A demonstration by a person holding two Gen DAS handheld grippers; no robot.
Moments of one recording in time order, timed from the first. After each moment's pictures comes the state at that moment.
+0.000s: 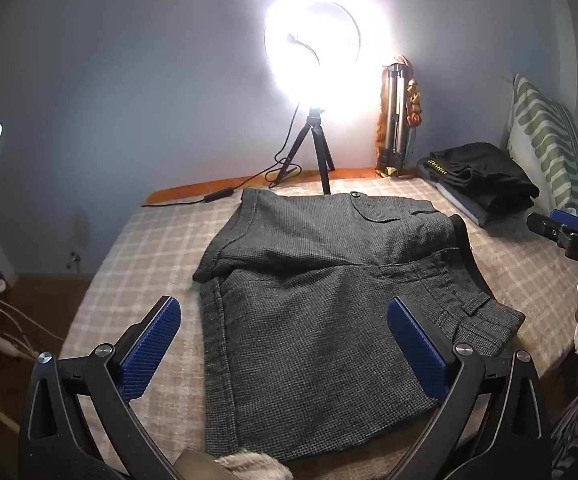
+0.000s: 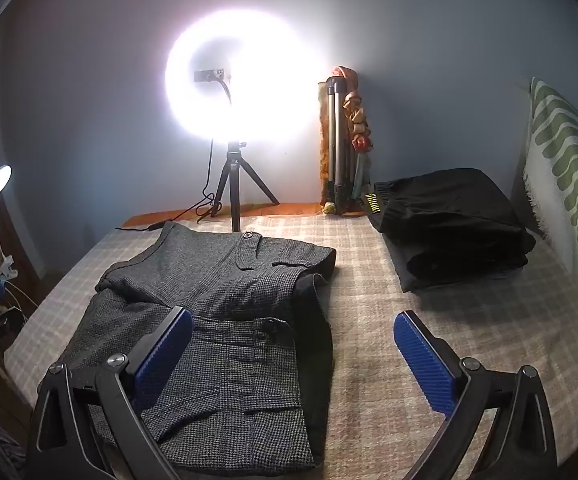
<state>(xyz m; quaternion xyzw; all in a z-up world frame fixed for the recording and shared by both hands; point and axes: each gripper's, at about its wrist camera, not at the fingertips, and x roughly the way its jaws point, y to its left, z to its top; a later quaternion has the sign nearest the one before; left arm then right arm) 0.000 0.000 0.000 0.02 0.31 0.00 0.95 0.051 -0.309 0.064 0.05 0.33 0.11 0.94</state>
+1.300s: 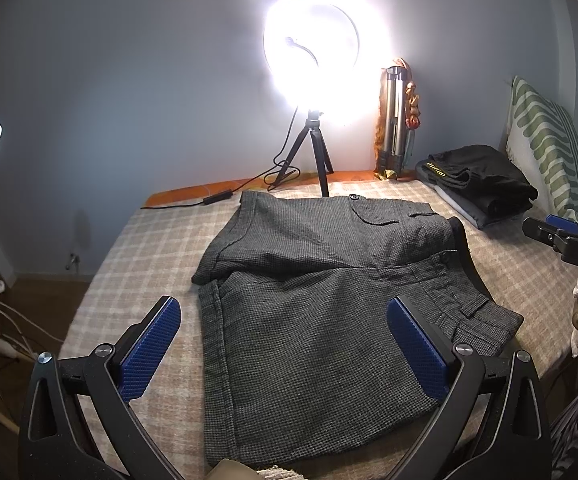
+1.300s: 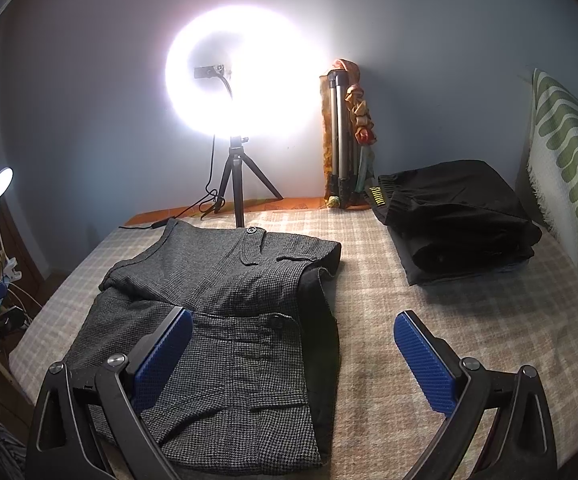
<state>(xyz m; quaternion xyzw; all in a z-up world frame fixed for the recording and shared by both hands) 0.000 0.000 0.001 0.02 0.30 0.00 0.95 0.051 -0.307 0.057 0.06 0.34 0.11 0.93</state>
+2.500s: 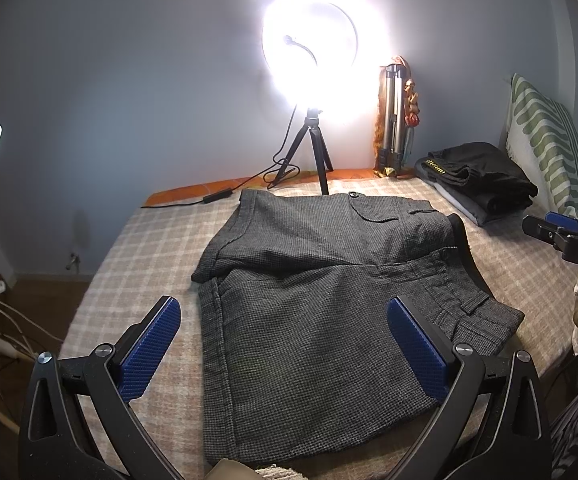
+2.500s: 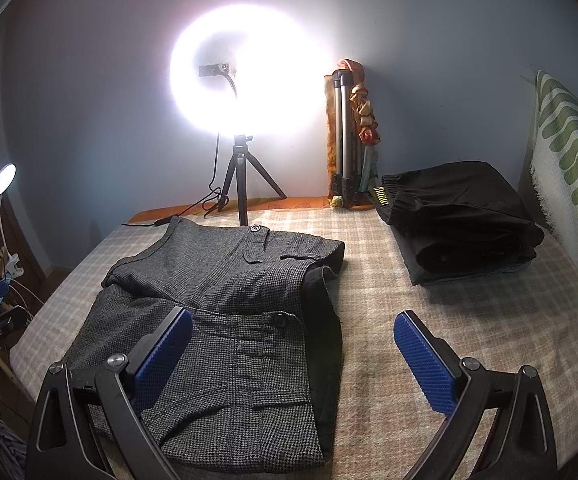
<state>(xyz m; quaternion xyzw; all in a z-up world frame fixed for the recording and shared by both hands) -0.002 0.001 0.000 0.02 0.30 0.00 0.95 0.050 -0.305 0.058 0.06 0.34 0.11 0.93</state>
